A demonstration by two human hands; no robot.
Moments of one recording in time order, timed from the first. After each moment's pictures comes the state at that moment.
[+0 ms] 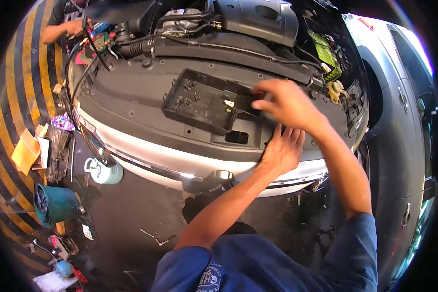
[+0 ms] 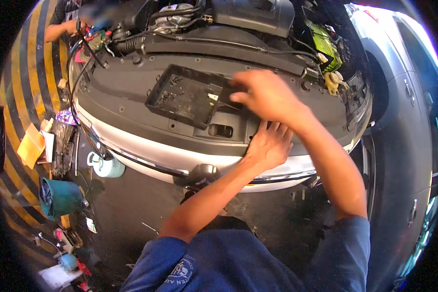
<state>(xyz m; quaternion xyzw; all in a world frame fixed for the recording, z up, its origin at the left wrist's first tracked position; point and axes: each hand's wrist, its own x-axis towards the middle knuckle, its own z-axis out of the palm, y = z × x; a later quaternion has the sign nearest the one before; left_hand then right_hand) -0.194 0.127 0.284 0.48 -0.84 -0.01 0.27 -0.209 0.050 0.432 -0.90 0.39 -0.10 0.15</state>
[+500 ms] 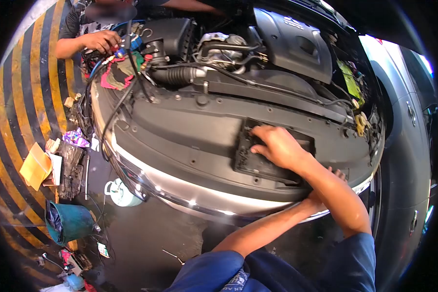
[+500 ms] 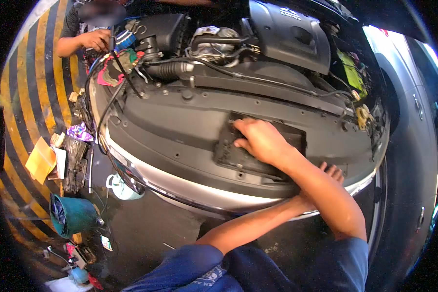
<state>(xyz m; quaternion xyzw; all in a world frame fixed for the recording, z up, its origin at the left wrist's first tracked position) -0.206 0.129 0.222 0.29 -0.82 -0.11 0.48 -0.049 0.031 0.375 -0.92 0.35 -0.07 0.18</state>
